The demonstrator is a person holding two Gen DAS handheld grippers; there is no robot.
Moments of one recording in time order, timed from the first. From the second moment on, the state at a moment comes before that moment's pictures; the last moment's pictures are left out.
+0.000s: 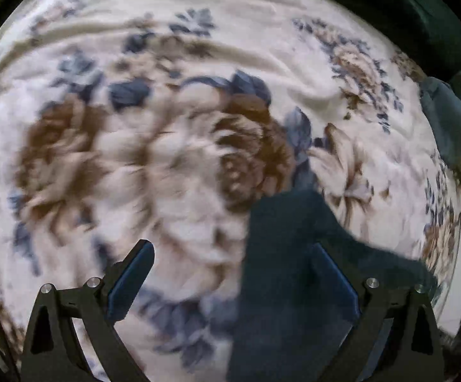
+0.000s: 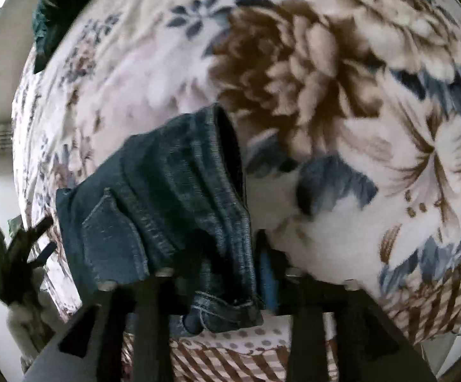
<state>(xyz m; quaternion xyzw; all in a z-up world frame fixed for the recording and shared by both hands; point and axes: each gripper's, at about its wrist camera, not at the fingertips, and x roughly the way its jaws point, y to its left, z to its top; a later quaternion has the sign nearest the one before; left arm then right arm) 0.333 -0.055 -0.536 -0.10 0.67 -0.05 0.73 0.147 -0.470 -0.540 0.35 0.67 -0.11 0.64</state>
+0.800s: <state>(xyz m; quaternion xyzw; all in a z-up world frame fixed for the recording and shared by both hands) 0.230 -0.084 -0.487 0.04 0.64 -0.06 0.76 0.097 -0.446 -0.503 0.26 0.67 -0.19 0.67</state>
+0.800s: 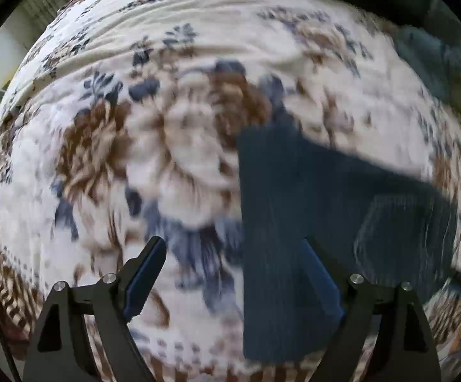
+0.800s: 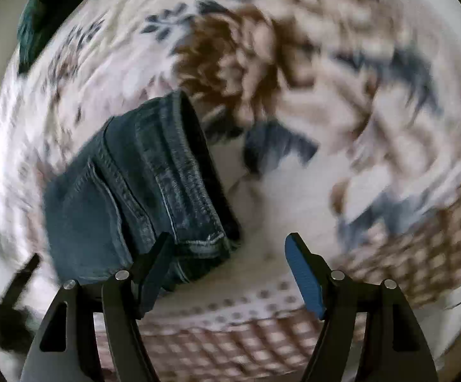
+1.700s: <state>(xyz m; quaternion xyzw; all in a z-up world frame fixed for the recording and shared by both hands) 0.209 -0.103 -0.516 0.05 0.67 -0.06 0.74 0.135 -0.382 -0.525 0.03 0.70 -0.19 0.68</state>
